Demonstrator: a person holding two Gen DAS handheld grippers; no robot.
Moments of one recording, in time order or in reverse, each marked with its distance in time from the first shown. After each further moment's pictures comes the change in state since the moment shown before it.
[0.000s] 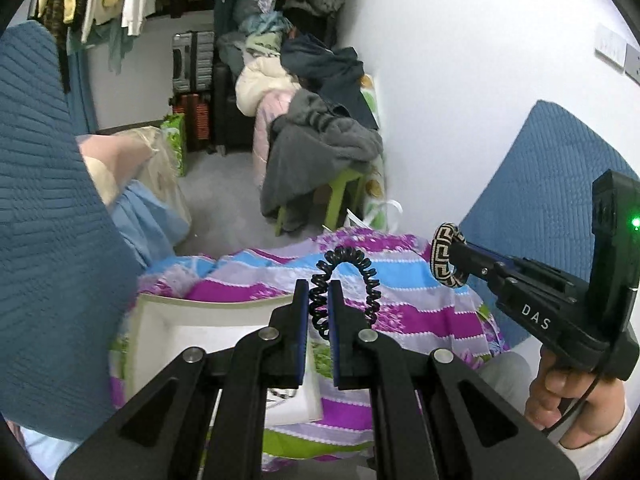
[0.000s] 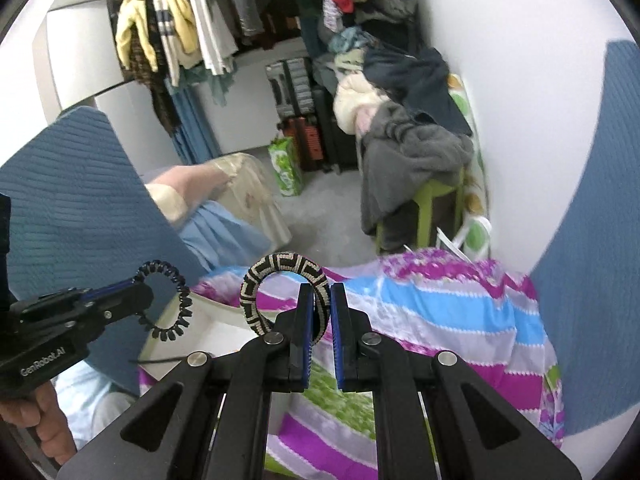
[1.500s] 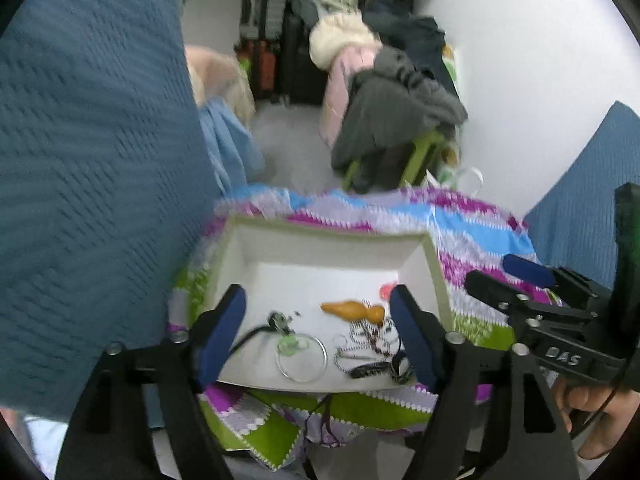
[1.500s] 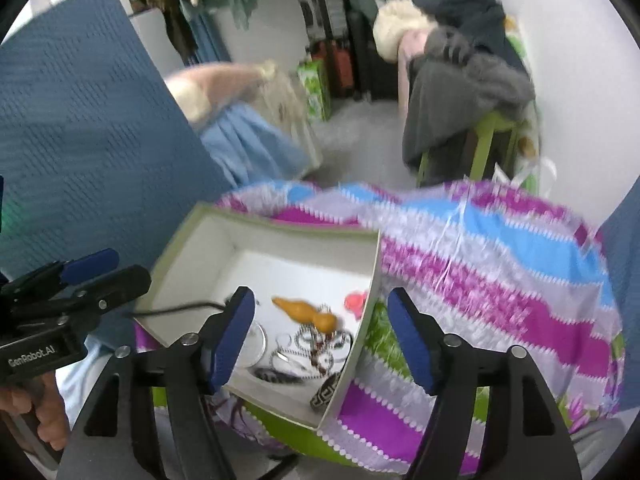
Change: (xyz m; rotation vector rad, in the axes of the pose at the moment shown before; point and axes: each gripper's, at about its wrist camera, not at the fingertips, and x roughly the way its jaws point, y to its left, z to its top) left arm 0.019 0.112 -0.061 -0.121 0.104 0.163; right arm 0.092 0.077 -0.055 -0.054 0.208 0.029
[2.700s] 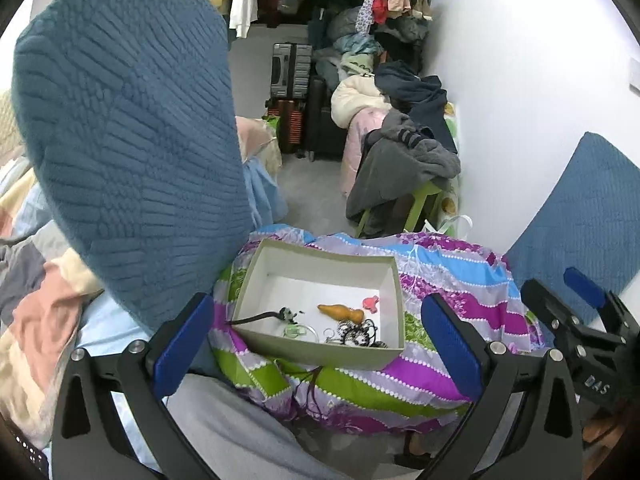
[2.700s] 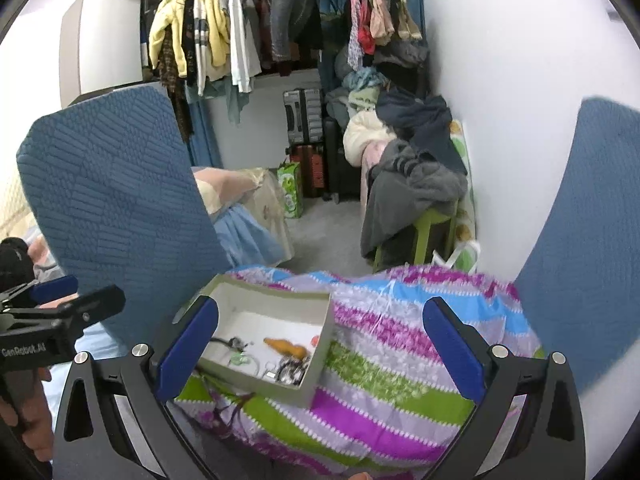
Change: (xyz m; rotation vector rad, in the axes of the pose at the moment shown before) left arm -0.132 -0.037 -0.051 -0.044 -0.180 0.093; right arm -0.156 0.018 -0.059 -0.013 -0.316 -0.108
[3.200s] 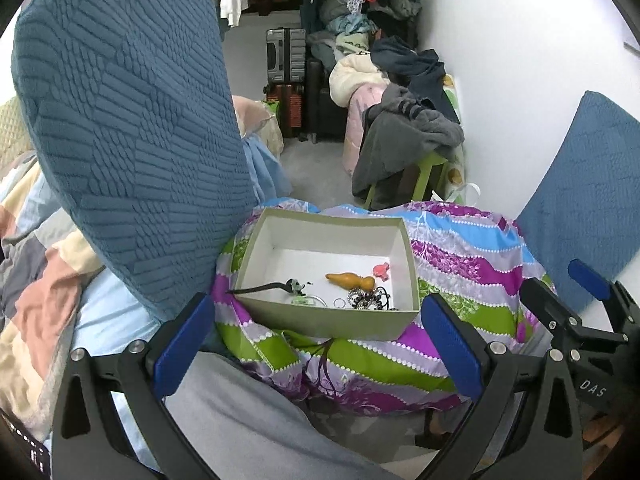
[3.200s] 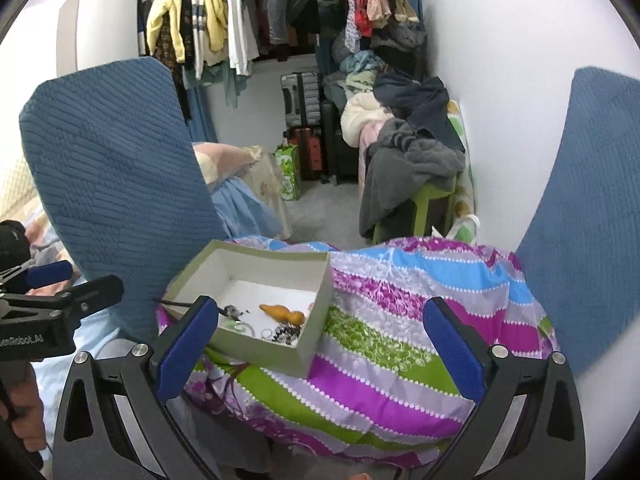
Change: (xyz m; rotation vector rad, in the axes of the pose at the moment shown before) left arm 0.014 -0.008 -0.036 0.054 0.055 0.028; right arm 0.010 -0.005 -0.045 0.004 0.048 -0.025
